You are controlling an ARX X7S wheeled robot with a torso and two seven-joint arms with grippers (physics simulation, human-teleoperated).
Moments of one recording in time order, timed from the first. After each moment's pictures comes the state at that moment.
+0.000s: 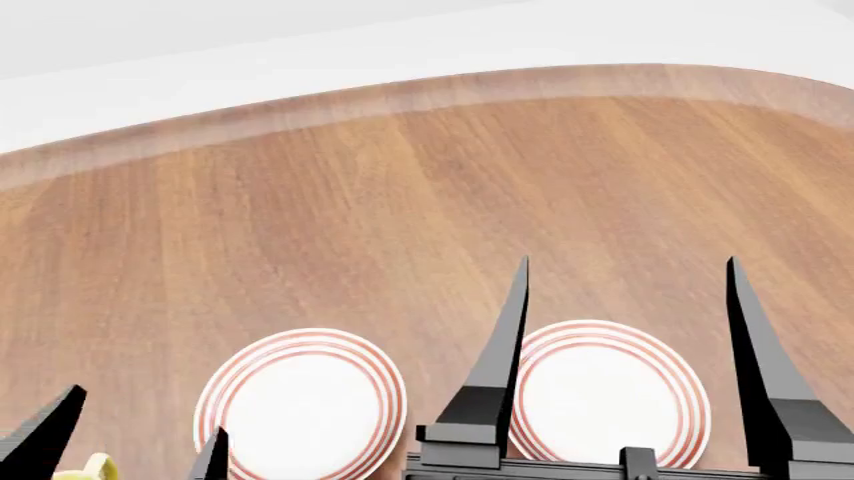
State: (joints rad) left arm 0.13 -0.32 0.25 0.83 -0.37 -0.30 -0.19; right arm 0.12 0.21 -0.24 -1.00 -0.04 0.57 0.31
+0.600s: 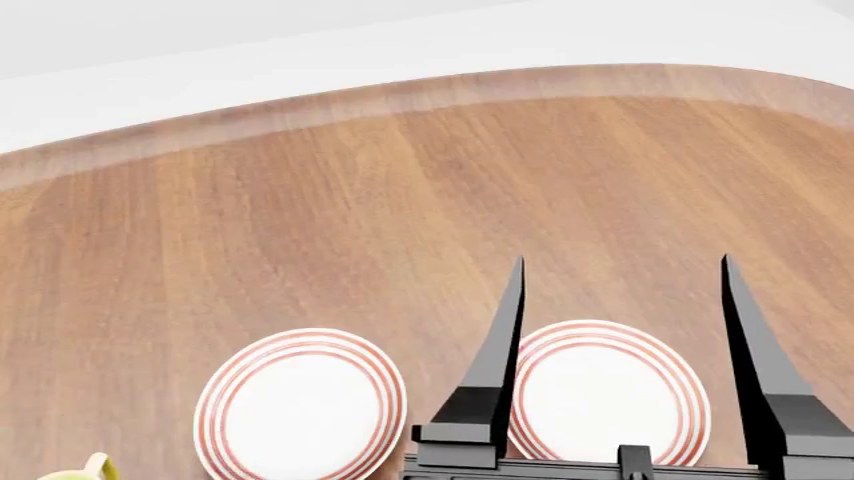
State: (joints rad) left arm 0.28 -0.37 0.47 0.44 -0.18 0.06 0.02; right arm 0.14 0.23 -0.25 -1.03 -0.05 0.64 0.31
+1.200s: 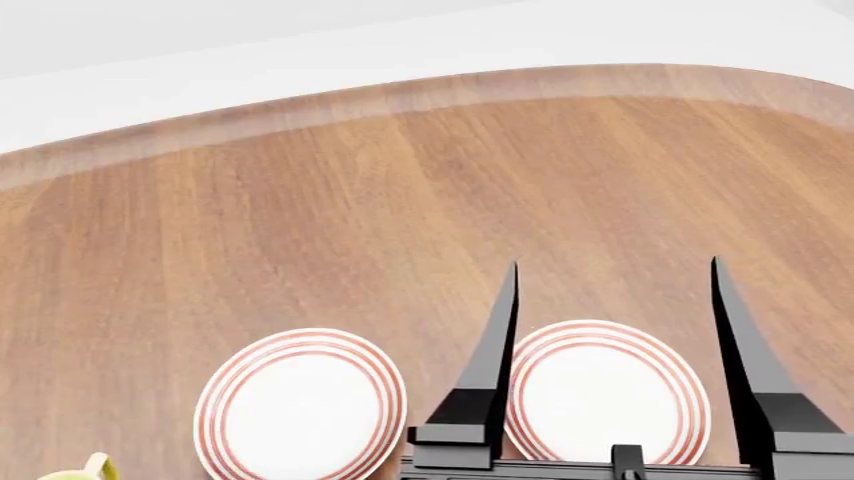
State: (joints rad) left arm 0.34 -0.37 0.61 0.29 -0.02 0.15 0.06; right arm 0.14 0.24 -0.26 -1.02 -0.05 0.65 0.32
